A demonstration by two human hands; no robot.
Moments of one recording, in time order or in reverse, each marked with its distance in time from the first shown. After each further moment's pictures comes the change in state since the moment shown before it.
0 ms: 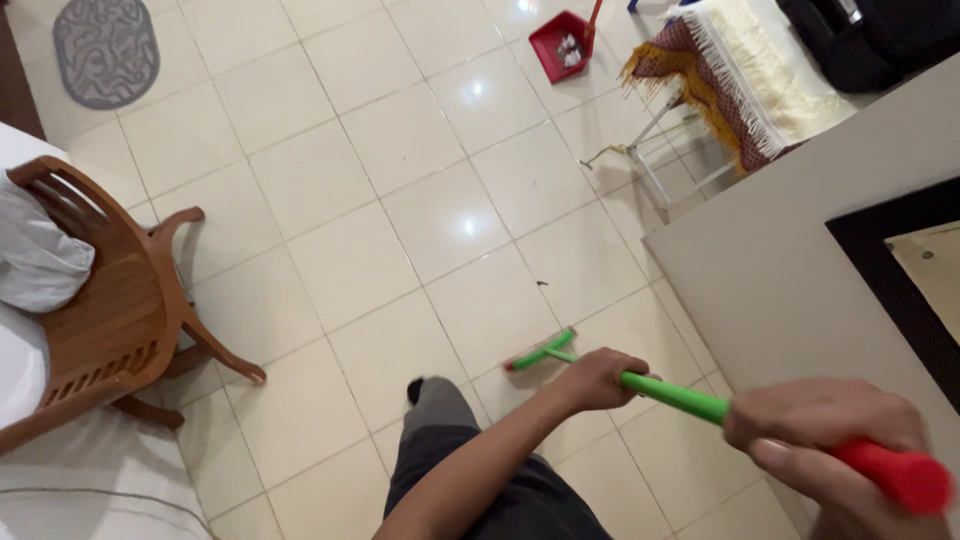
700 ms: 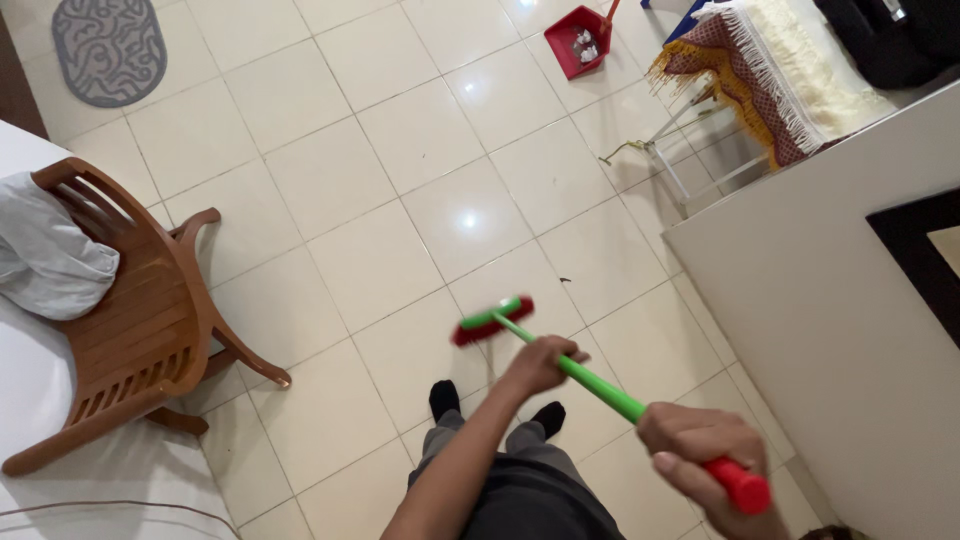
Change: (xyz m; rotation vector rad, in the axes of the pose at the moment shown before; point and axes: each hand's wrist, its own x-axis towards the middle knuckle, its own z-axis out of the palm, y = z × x) left_hand -0.119 -0.082 -0.120 0.086 0.070 -0.308; right_hand 0.019 0.023 0.190 0.133 -0.020 -0.106
